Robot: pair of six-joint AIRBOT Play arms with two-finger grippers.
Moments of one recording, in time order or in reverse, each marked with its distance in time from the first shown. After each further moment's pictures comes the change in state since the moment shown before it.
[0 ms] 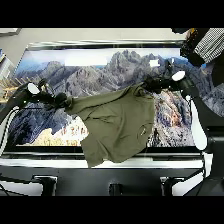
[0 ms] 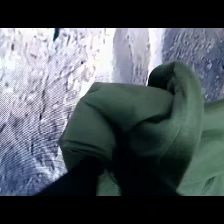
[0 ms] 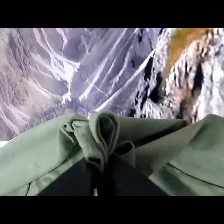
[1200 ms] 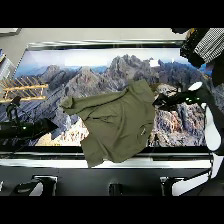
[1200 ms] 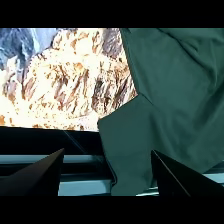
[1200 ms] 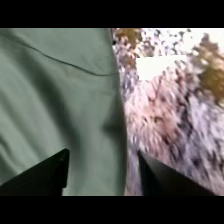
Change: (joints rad) left arm 0.109 0.875 -0.541 -0.155 -0.312 0.149; right arm -0.191 0.023 -0.192 -0.135 0.291 -0.142
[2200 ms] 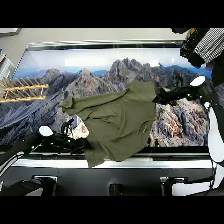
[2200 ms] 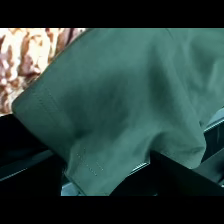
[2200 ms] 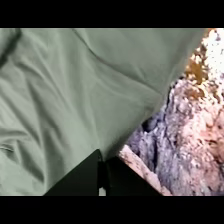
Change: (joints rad) left arm -0.403 -0.462 -0.274 -0.346 0.319 0.236; right arm 0.040 0.158 -0.006 0.035 0.023 0.031
